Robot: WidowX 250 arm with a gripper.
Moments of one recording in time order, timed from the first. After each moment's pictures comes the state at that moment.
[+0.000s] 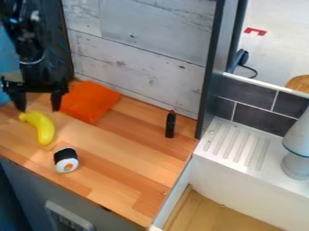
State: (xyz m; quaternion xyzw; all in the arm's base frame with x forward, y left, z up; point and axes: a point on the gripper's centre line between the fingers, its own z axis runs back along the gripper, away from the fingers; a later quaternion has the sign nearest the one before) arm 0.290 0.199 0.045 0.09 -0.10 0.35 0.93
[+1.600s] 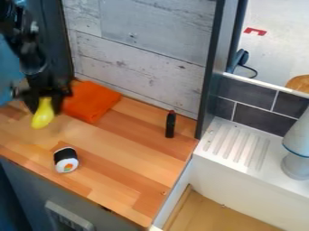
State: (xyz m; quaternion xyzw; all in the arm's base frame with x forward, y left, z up) arm 0.319 0.195 0.035 0.06 -0.15 0.29 0.94
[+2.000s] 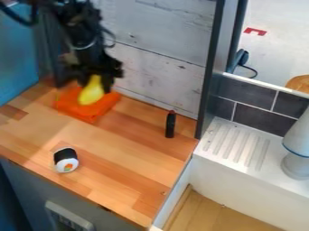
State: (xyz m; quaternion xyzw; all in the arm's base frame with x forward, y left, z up) arm 0.358 0.097 0.079 0.02 -0.20 0.13 0.97
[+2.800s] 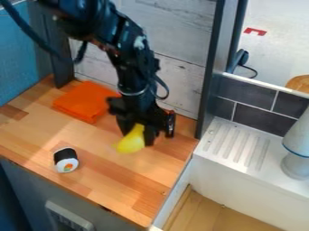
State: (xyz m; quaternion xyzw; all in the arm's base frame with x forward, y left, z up) arm 0.318 0.000 0.040 0.00 -0.11 0.04 0.99
